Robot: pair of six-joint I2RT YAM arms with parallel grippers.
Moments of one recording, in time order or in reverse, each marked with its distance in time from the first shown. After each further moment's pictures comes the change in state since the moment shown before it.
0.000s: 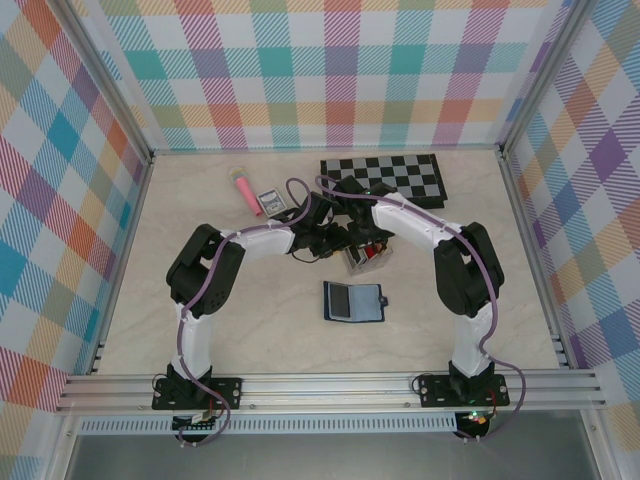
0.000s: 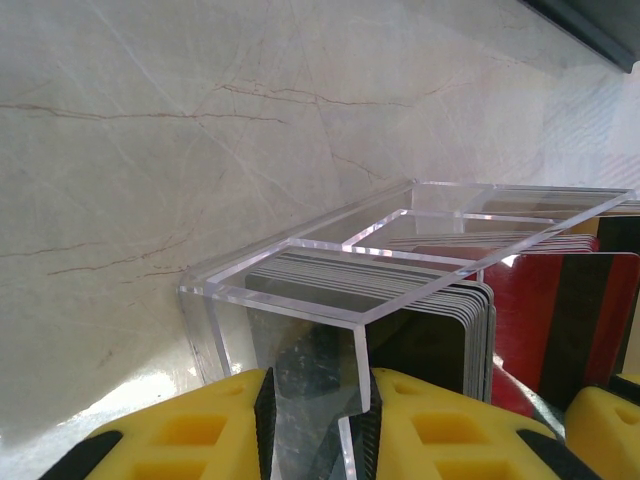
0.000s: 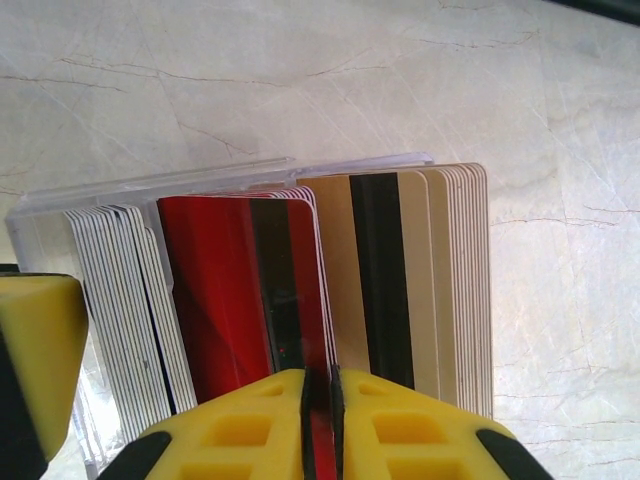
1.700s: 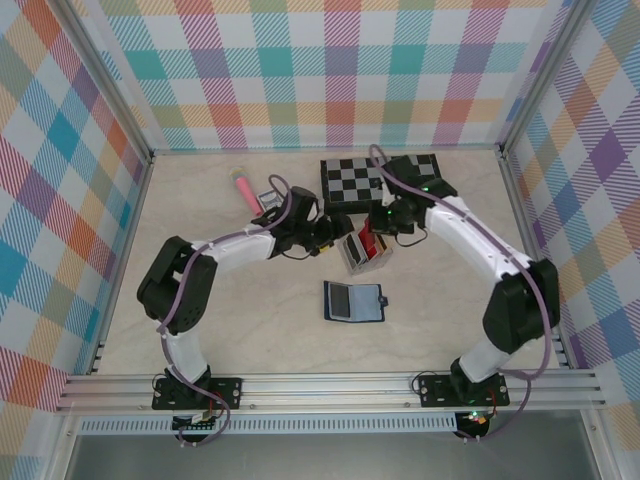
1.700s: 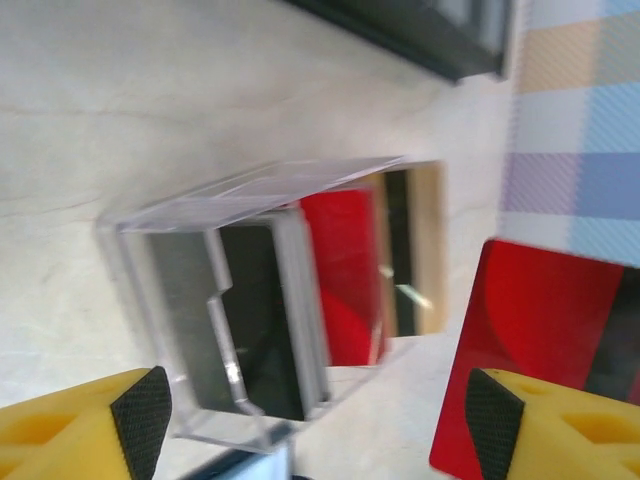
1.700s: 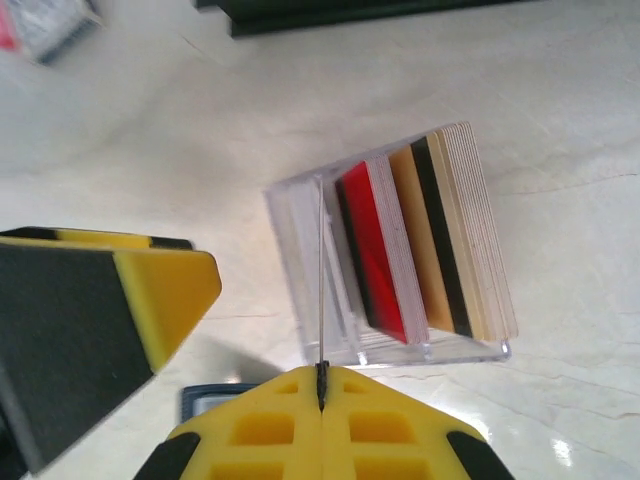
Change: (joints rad) left arm 0.045 -0.216 -0.161 0.161 0.116 -0.061; right arm -0.174 -0.386 -0.169 0.126 -0.498 0.119
